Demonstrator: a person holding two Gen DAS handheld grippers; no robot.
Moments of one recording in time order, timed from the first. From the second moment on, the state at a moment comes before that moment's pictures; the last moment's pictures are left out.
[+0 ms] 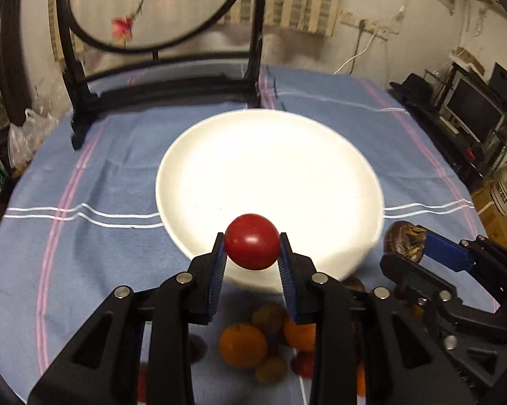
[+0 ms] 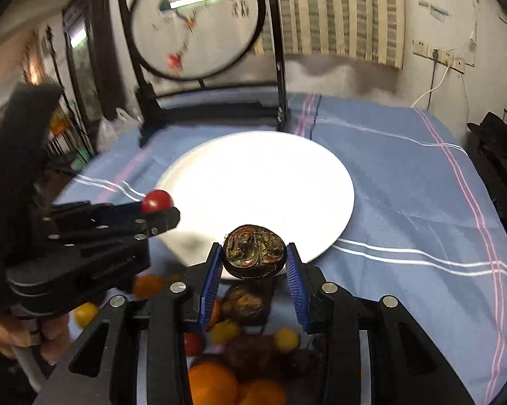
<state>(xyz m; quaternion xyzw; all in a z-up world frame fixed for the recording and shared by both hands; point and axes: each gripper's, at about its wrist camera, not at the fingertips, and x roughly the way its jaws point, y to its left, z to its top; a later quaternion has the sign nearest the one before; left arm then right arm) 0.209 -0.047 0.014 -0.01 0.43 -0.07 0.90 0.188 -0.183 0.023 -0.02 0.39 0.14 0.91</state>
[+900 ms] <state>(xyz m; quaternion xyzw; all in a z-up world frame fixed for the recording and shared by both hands) 0.102 0.002 0.007 -0.03 0.42 -0.05 0.91 0.086 -0.229 0.002 -0.02 0.40 0.13 0.91</state>
